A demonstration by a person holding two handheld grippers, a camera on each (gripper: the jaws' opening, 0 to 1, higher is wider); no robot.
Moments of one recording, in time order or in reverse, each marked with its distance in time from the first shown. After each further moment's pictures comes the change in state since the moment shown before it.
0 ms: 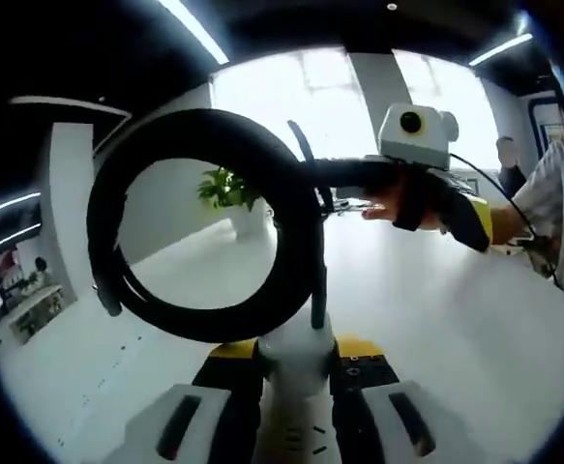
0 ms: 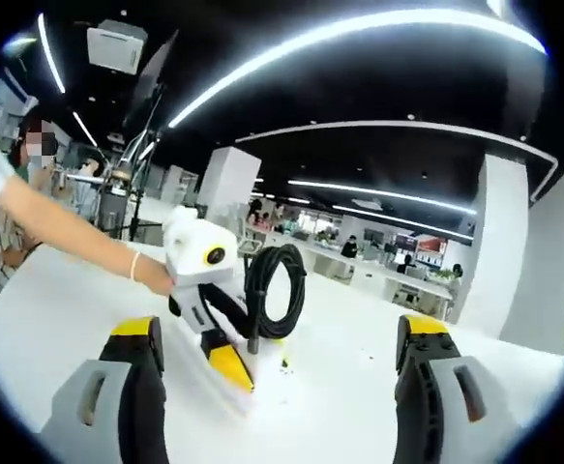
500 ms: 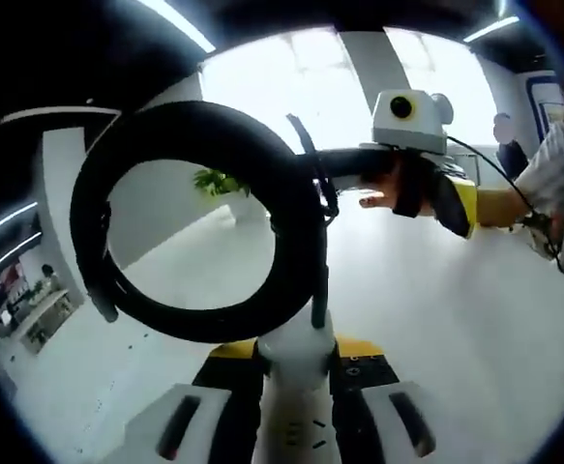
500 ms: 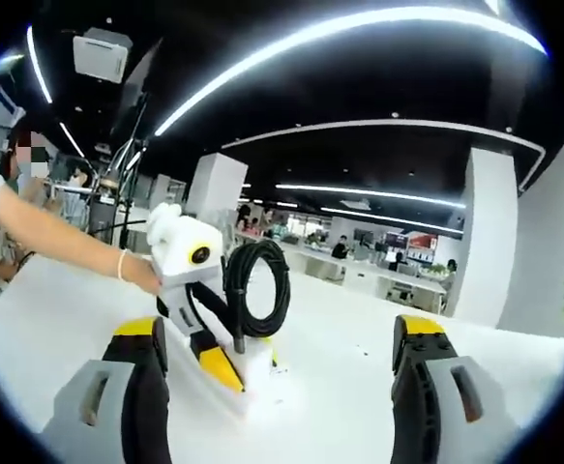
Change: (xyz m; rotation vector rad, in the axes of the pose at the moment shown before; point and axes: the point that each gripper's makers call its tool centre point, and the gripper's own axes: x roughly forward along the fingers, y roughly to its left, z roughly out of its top) left arm 0.001 -0.002 -0.005 0.054 0.102 0.019; right arm -0.005 -0.008 -0.003 0.051 -0.041 -0.048
